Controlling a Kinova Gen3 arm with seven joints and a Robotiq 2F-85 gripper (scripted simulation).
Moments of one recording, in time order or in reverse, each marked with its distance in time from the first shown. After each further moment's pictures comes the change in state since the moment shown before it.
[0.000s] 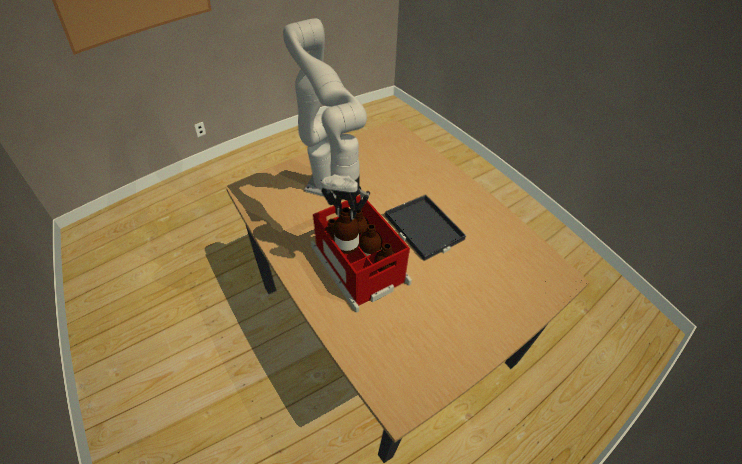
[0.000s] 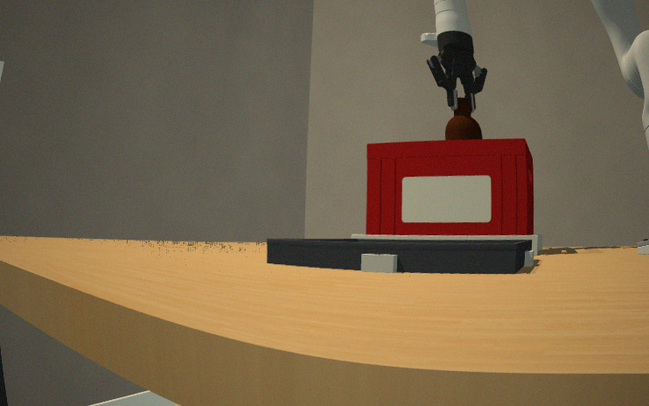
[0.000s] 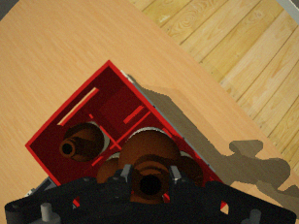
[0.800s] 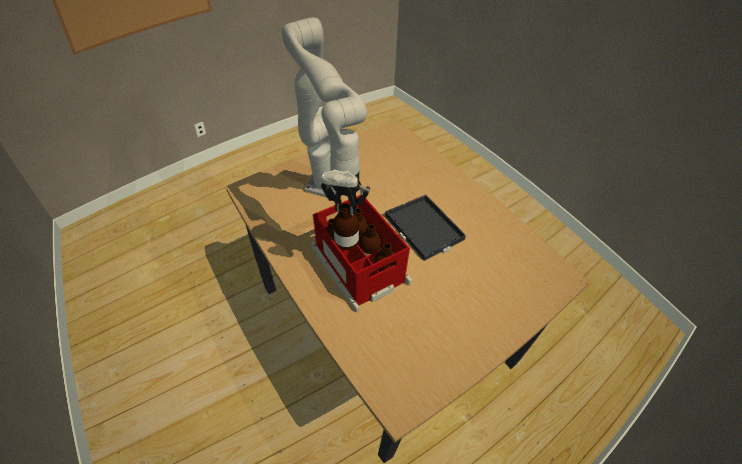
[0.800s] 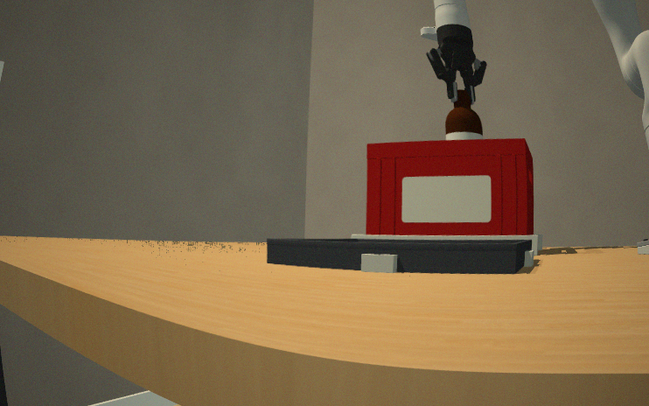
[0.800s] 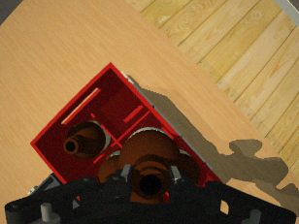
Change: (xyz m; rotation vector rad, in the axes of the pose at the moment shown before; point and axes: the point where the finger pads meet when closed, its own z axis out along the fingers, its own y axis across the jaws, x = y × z) arm -0.001 0.001 -0.016 -0.003 -0.003 0.000
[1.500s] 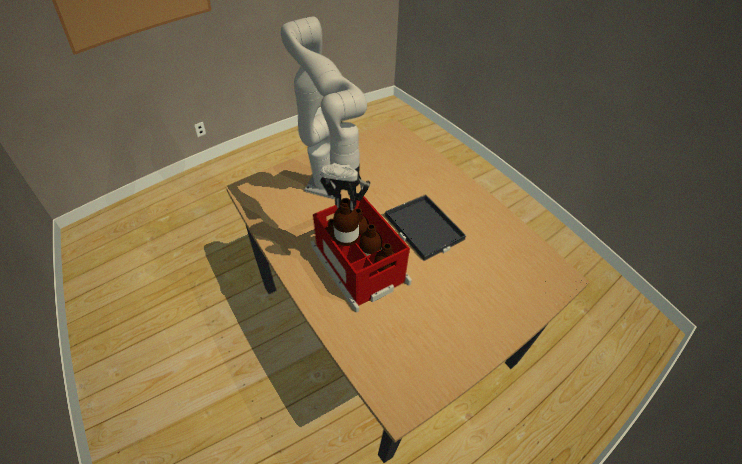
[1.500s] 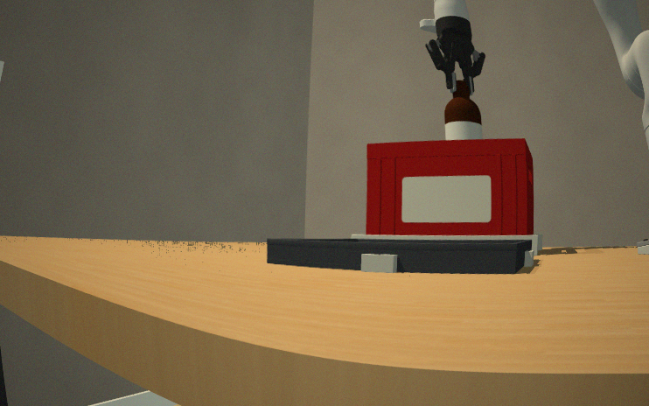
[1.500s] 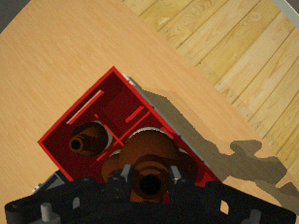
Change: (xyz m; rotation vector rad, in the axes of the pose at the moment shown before) arm 0.000 0.000 -0.020 0.002 0.001 0.000
